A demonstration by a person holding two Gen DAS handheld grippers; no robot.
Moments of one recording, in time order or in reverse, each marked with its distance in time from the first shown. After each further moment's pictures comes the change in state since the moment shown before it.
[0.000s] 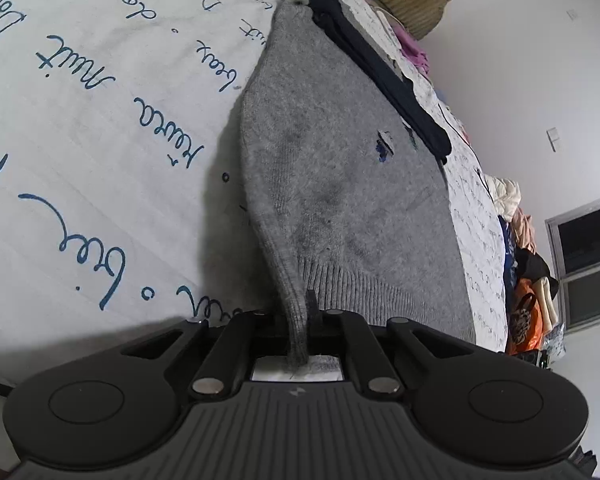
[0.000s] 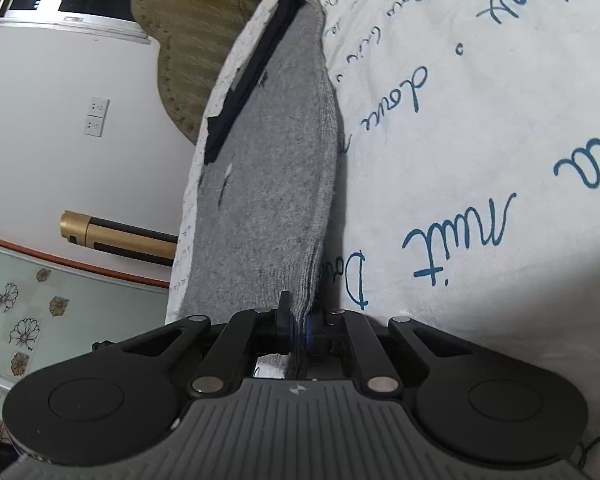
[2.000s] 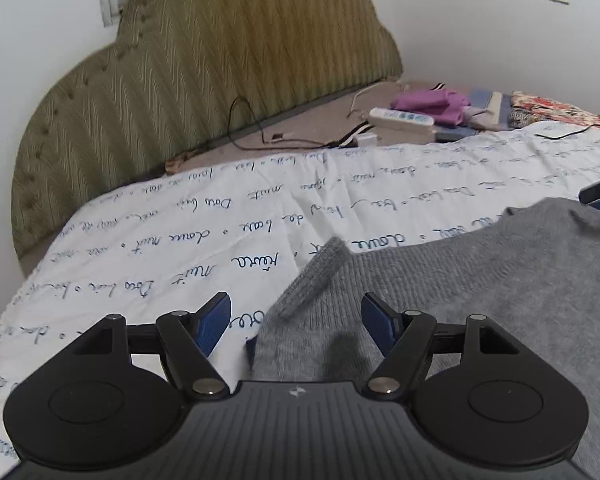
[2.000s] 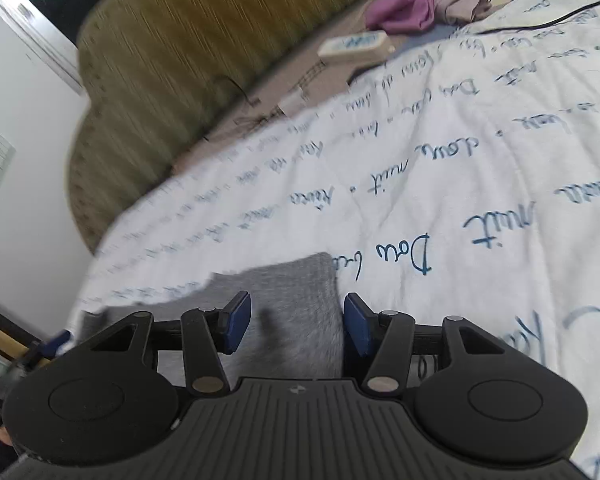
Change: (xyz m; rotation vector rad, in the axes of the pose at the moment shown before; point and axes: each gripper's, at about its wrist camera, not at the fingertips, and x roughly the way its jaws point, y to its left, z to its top) left arm 0.213 -0.131 0.348 0.828 -0.420 0.517; right arm 0.222 0.062 0.430 -0.326 -0.192 -0.336
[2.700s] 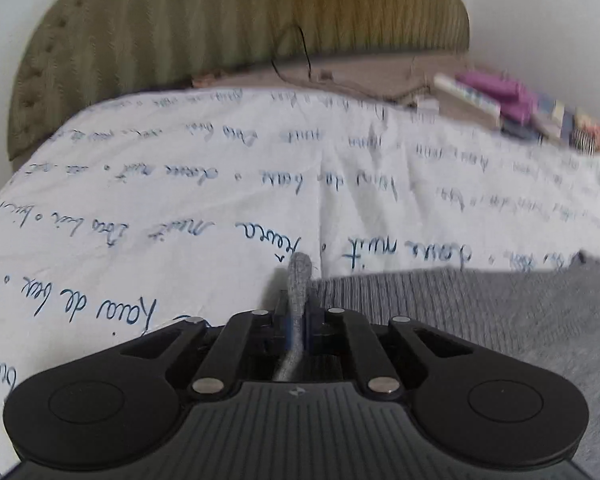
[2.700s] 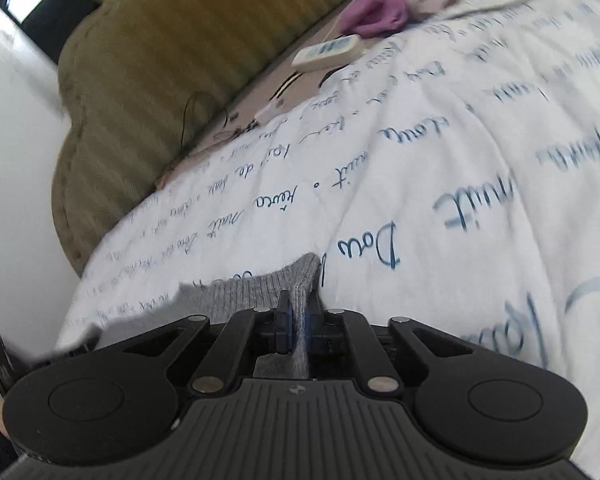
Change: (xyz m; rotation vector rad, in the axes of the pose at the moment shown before) left arm 0.070 0.014 0.011 -0.262 0.159 0.039; right arm -0.007 -0.023 -0.022 0.108 -0.102 0.017
